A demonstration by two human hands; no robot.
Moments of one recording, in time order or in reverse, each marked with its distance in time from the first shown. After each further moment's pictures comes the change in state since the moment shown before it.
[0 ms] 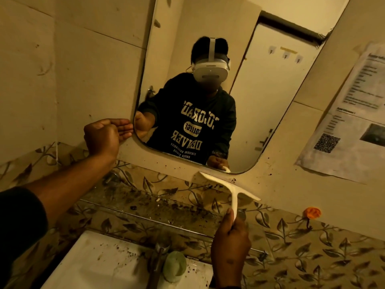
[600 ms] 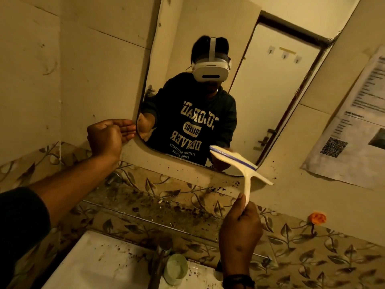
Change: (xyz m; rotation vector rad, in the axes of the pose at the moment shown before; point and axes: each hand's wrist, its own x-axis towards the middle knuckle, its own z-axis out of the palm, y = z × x) left_hand -0.004 0.002 0.001 -0.010 0.012 0.025; right_hand 0.021 -0.038 -0.003 0.055 0.058 -0.128
